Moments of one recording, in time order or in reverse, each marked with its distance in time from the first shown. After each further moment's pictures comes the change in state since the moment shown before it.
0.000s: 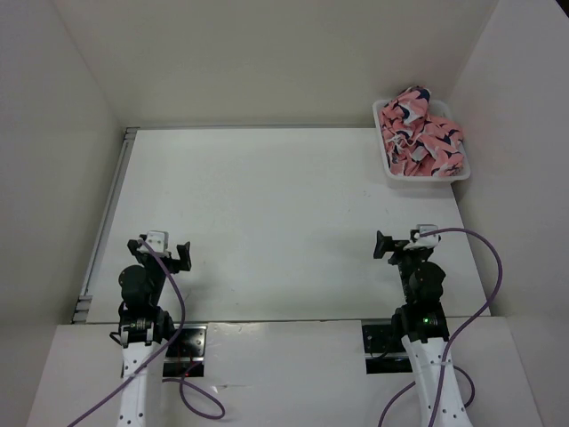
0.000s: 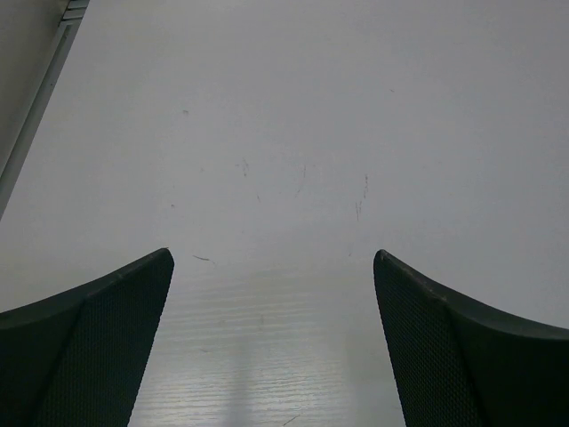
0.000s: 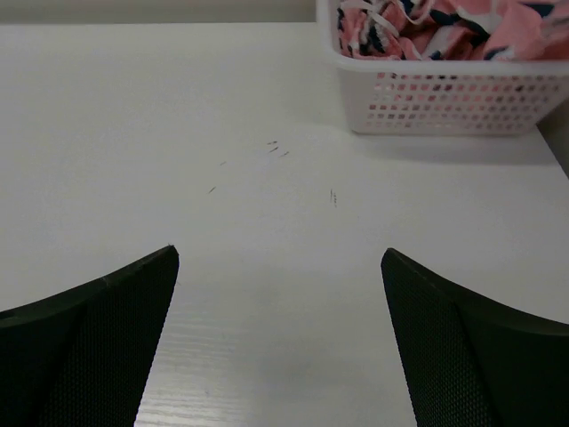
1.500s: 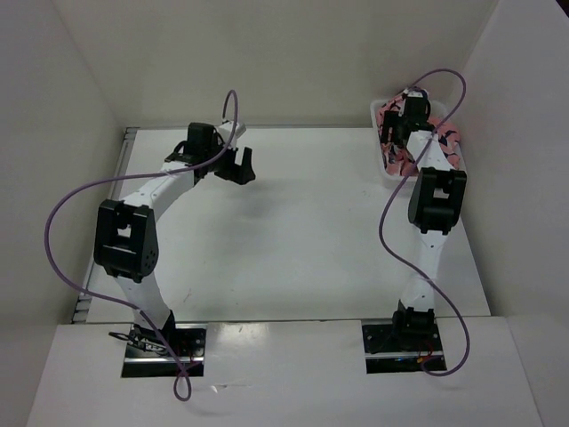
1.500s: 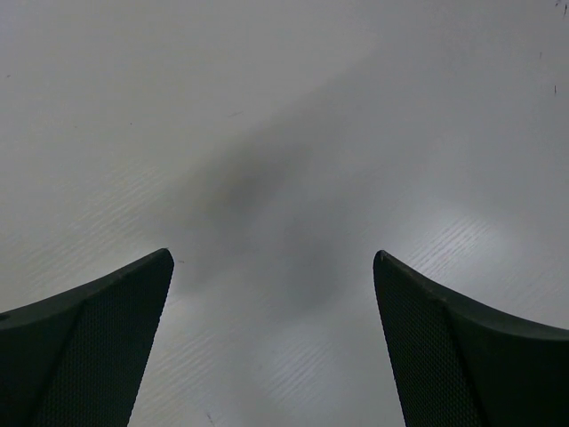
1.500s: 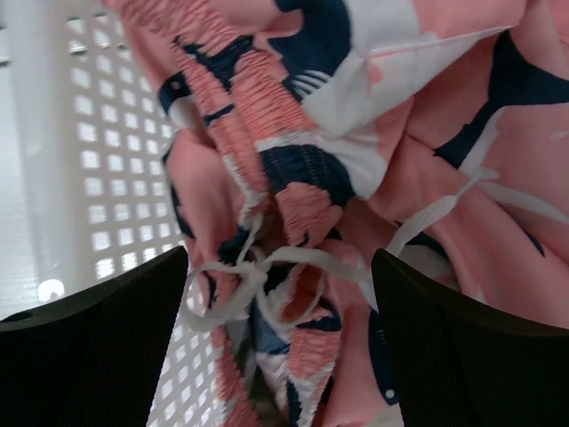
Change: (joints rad) left arm -0.343 1.800 1.367 -0.137 0.226 -0.001; right arm -0.159 2.330 1.996 -0.289 0.026 -0.058
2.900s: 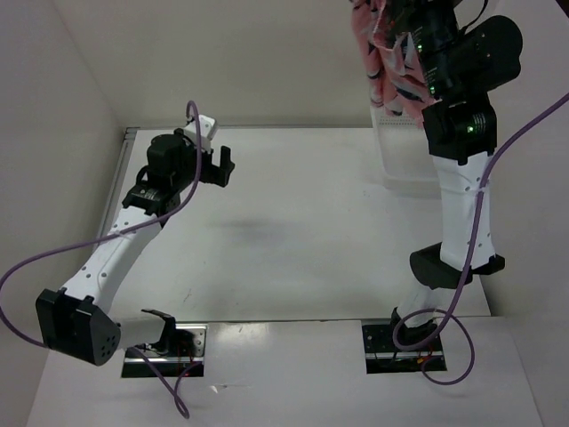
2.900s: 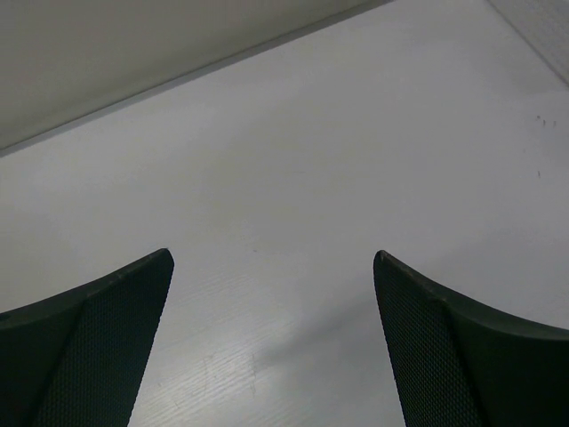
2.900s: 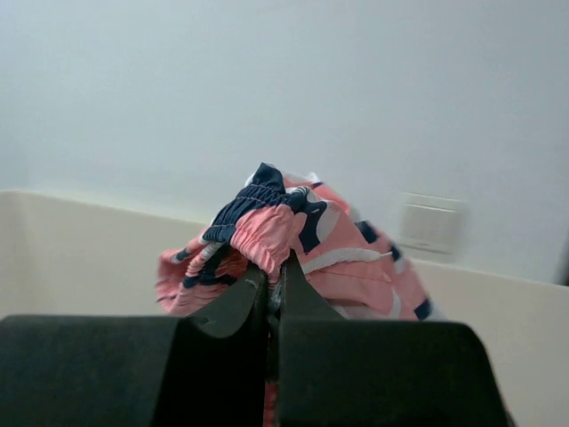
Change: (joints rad) left arm -0.080 -0.552 -0.248 0.058 -0.286 0.000; right arm 0.402 -0.597 0.573 0.079 -0.020 -0.083
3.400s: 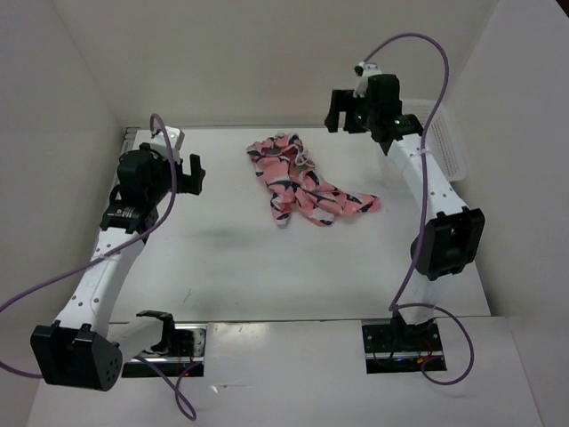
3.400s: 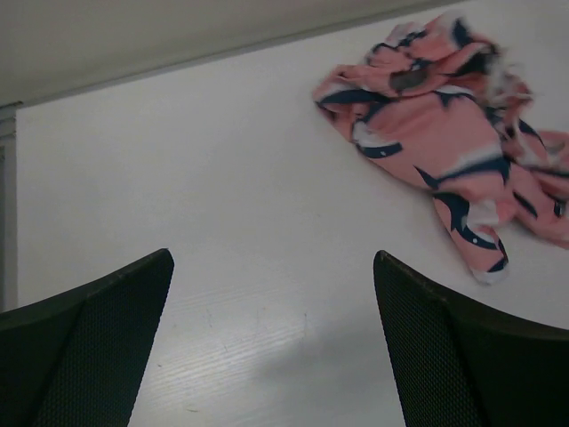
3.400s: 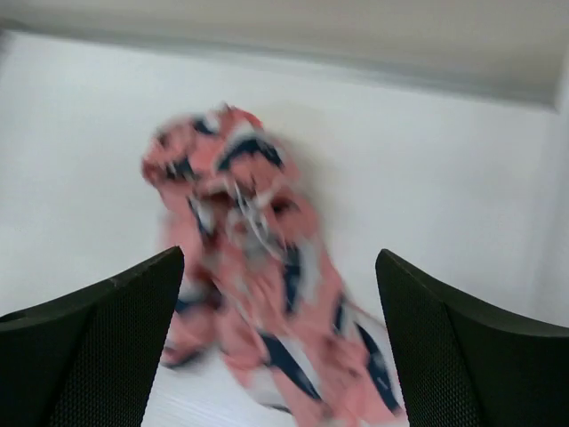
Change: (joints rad) left arm 0.203 -0.187 -0.148 0.016 0.006 0.000; right arm -0.031 0.017 -0.752 -0.191 -0.181 0.280
